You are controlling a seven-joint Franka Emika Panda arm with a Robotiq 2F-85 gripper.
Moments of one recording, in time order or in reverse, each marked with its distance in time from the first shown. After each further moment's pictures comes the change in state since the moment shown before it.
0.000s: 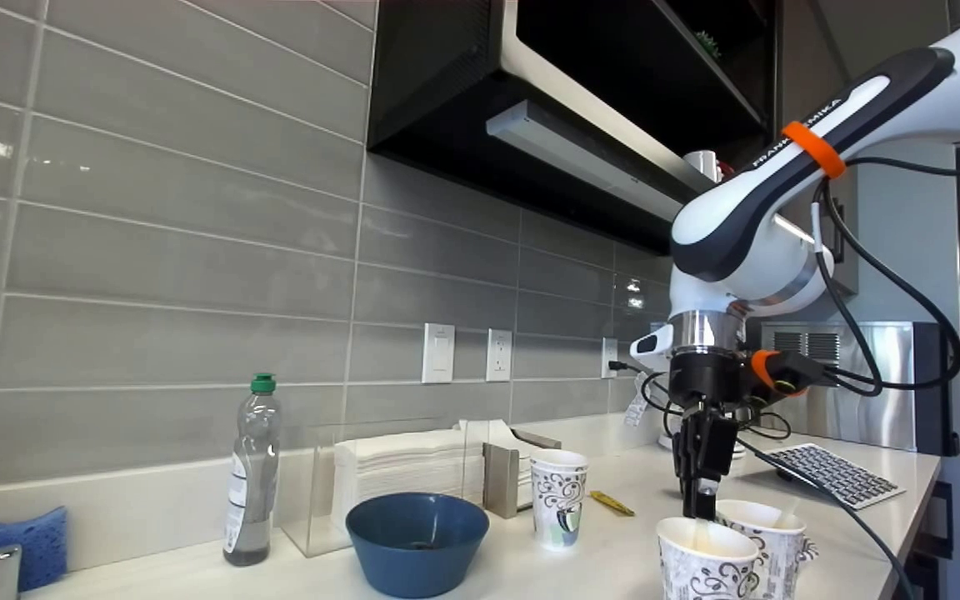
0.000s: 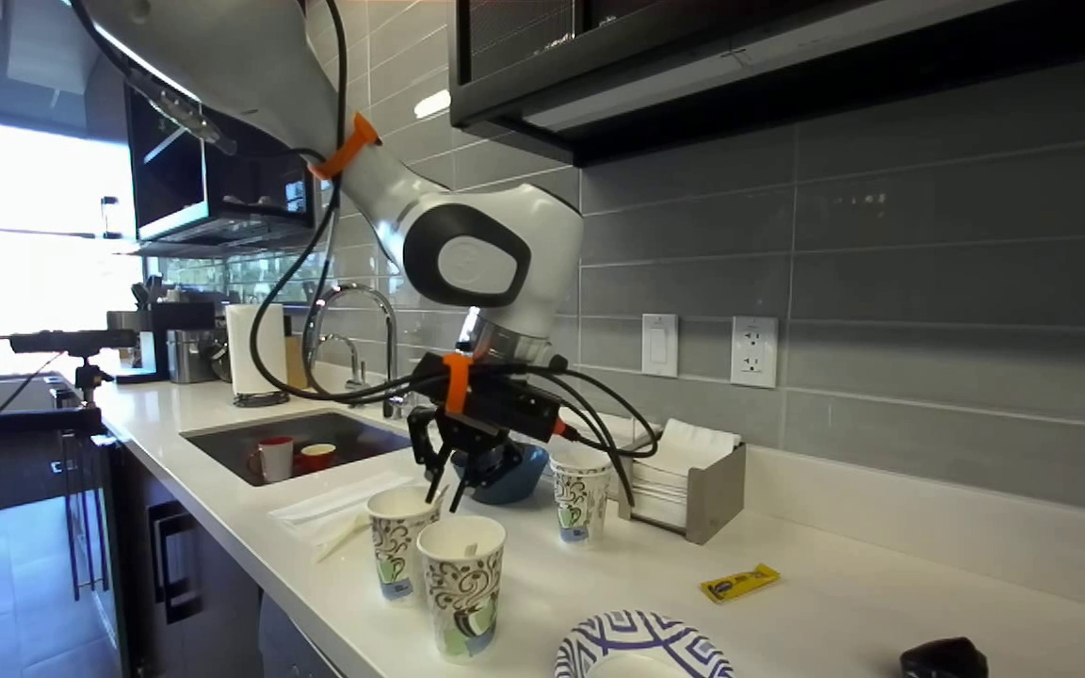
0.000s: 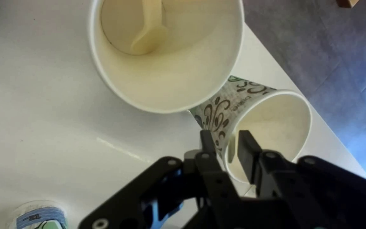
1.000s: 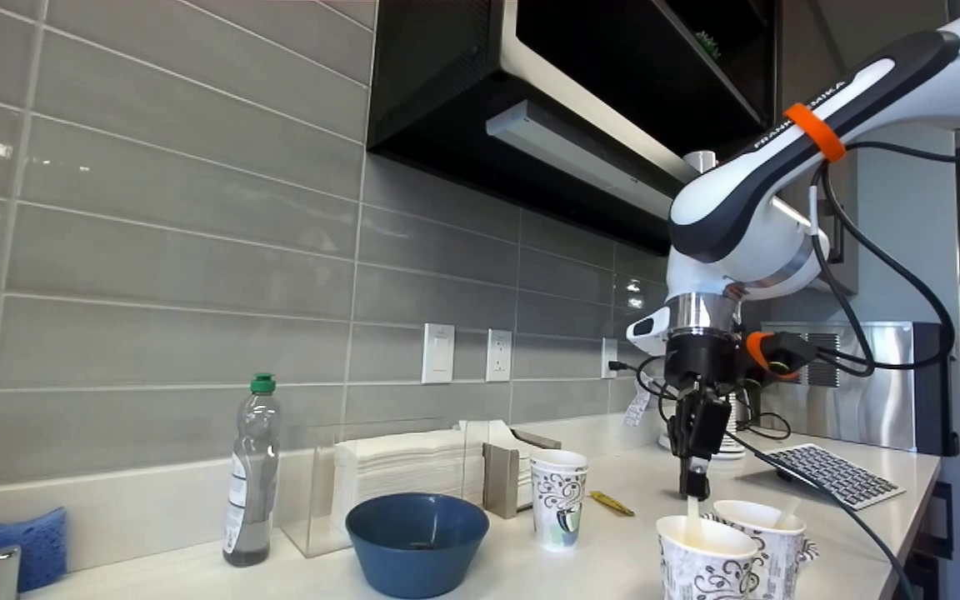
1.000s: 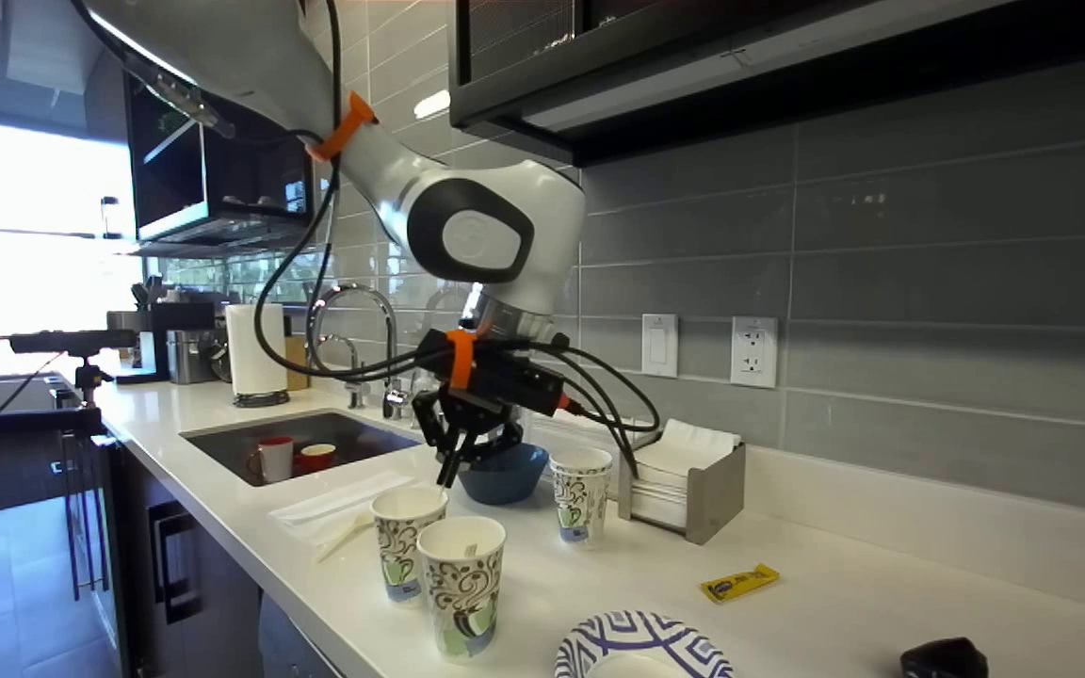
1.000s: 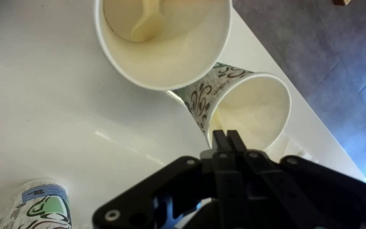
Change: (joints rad) arm -0.018 -0.021 0.018 0.039 -0.005 -0.049 0.004
